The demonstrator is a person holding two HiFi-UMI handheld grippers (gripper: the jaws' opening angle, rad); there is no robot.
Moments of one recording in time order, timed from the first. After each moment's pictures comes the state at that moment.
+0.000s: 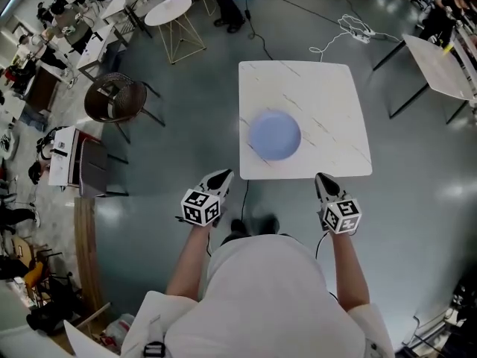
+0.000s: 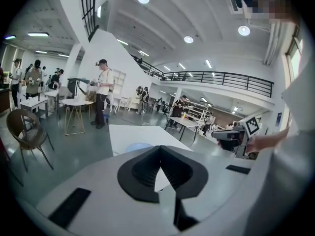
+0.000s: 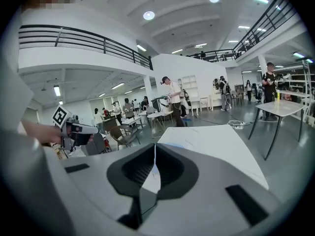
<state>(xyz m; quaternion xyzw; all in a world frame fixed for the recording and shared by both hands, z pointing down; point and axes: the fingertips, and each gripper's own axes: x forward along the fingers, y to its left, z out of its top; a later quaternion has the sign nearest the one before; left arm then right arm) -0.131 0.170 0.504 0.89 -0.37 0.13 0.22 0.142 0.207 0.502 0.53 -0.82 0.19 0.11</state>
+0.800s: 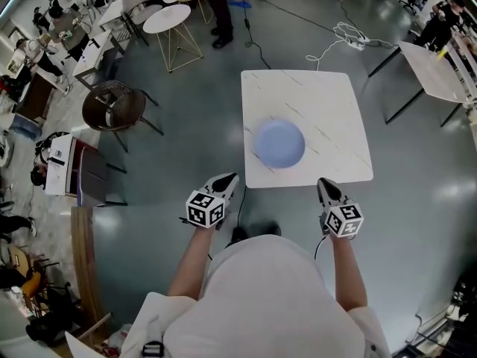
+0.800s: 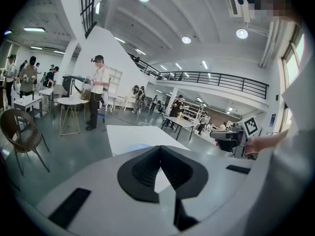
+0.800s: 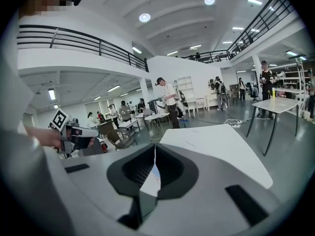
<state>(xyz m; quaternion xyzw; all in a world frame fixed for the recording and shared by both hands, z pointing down) -0.152 0.146 0.499 0.90 -0.35 0.13 0.23 0.116 0.194 0.494 0.55 -0.81 0.20 0.09</state>
